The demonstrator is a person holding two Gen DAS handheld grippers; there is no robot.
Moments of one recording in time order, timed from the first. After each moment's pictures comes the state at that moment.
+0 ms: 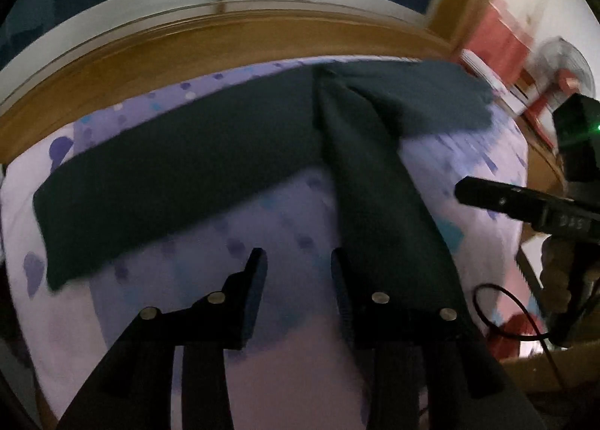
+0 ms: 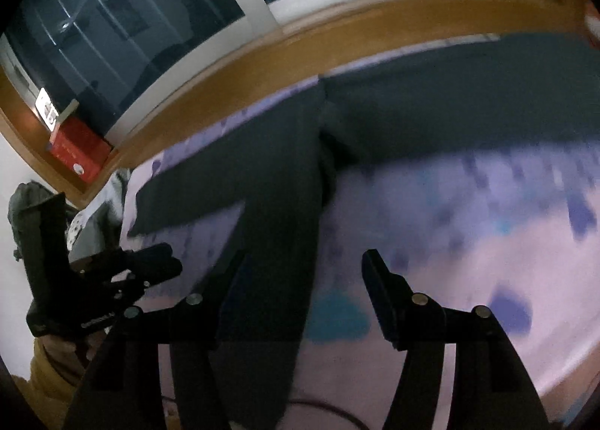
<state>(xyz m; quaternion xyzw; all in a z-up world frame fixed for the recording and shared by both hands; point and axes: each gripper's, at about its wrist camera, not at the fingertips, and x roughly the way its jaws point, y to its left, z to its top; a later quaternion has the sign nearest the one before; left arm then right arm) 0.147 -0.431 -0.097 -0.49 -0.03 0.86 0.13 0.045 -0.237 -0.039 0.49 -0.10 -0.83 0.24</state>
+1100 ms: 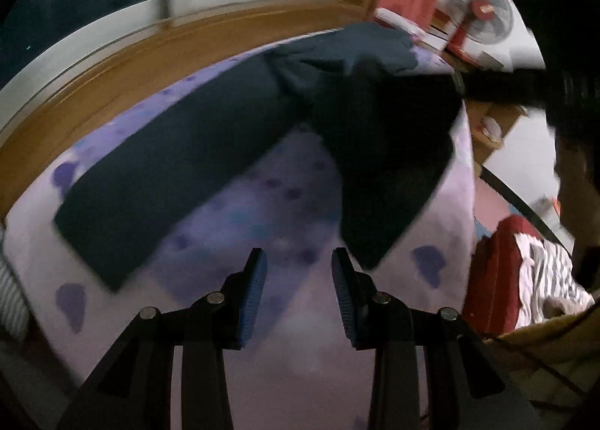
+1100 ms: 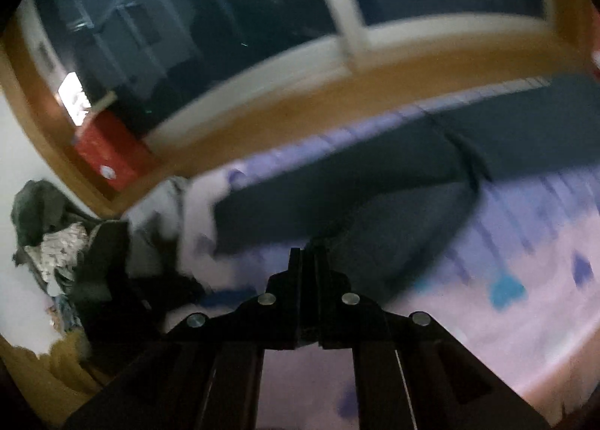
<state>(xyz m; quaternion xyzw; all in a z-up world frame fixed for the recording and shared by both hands) 0.187 -0.527 -0.083 -0.47 0.05 0.84 0.26 0.095 -0.394 0.031 0.43 -0.08 -0.86 0.25</state>
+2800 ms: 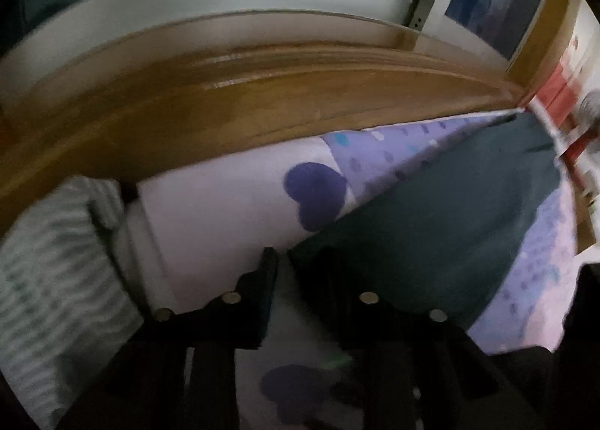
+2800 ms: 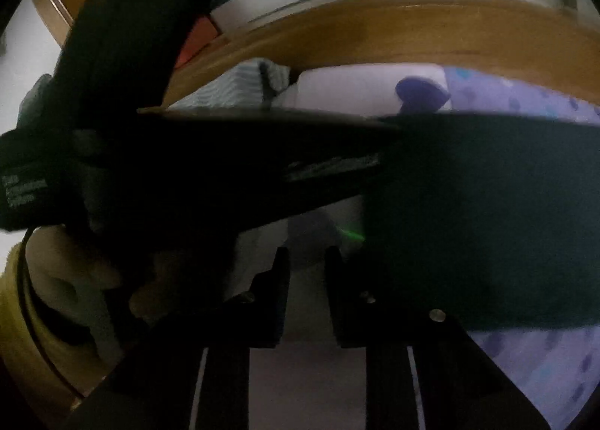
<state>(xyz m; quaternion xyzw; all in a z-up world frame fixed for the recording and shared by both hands) 0.066 -0.664 -0.106 -0.49 -0.05 0.87 0.04 0.061 -0.610 -0.062 0.49 0.01 -0.77 0.41</state>
